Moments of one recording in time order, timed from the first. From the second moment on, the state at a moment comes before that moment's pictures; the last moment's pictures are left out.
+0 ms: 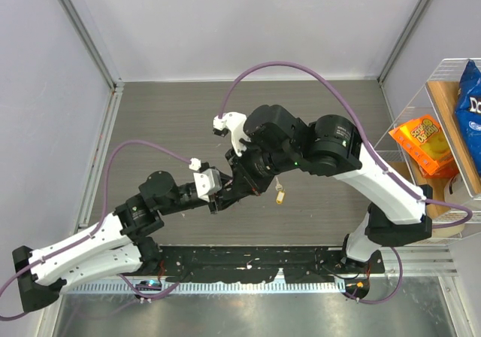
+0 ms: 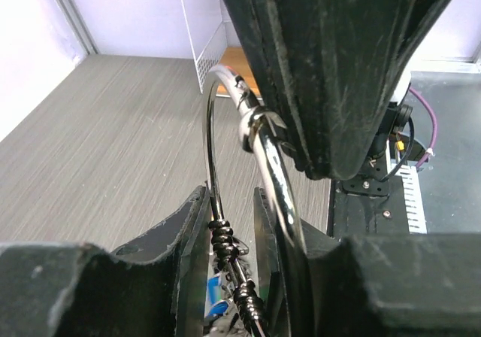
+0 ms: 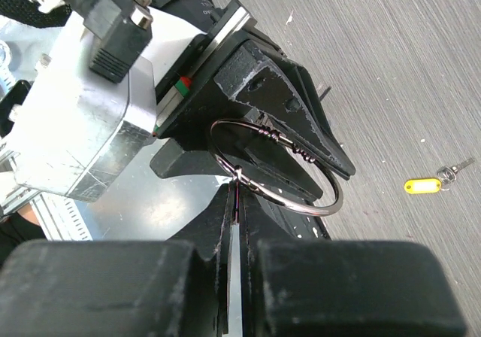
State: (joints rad) left arm -1.02 0.73 0.69 0.09 0.30 0.09; right arm 1.23 1.62 2.29 -1.41 -0.10 0.31
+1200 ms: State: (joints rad) left arm -1.03 0.68 0.64 0.09 0.30 0.10; right arm 1.22 1.53 2.00 -1.28 -0.12 0.35
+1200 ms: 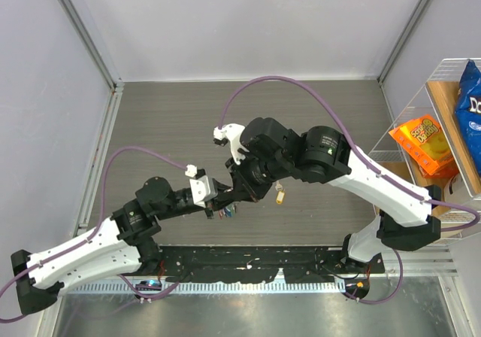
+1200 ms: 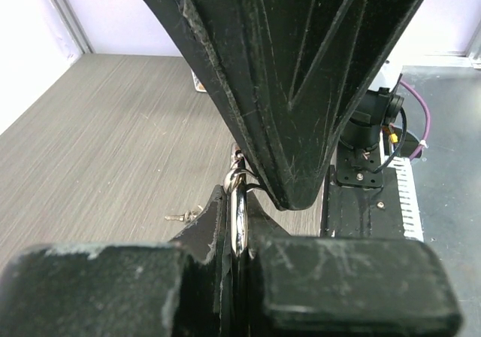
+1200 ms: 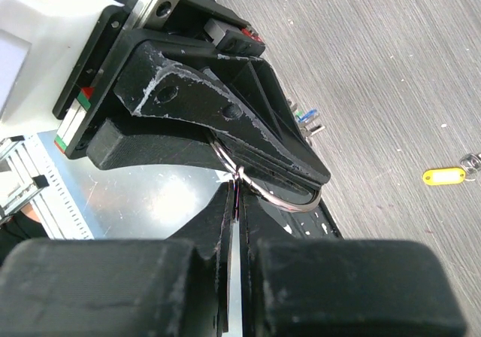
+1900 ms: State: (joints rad) left arm -1.02 0.64 0.55 0.30 0.30 0.01; right arm 1.22 1.58 2.12 -1.34 -0.18 0.34
